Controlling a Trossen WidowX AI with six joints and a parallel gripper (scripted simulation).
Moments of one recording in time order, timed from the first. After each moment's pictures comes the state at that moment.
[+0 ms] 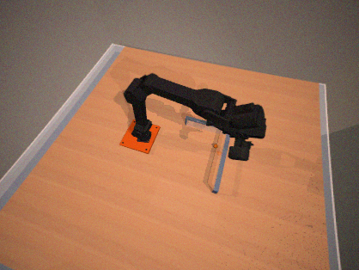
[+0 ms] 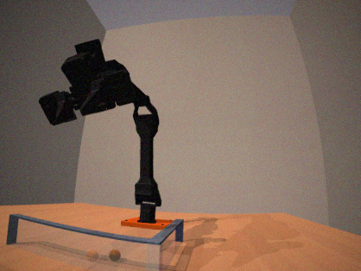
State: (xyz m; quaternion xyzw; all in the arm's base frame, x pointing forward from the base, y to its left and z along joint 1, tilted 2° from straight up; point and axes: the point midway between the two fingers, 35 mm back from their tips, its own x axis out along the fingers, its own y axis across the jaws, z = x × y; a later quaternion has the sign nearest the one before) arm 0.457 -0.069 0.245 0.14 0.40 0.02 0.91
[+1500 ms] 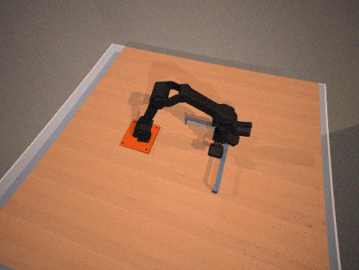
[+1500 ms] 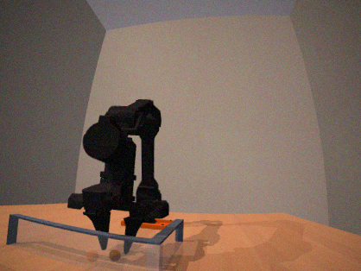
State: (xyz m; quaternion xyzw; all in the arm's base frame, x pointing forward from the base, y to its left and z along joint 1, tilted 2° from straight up) arm 0.378 -0.001 0.036 0.07 0.70 -0.05 0.71
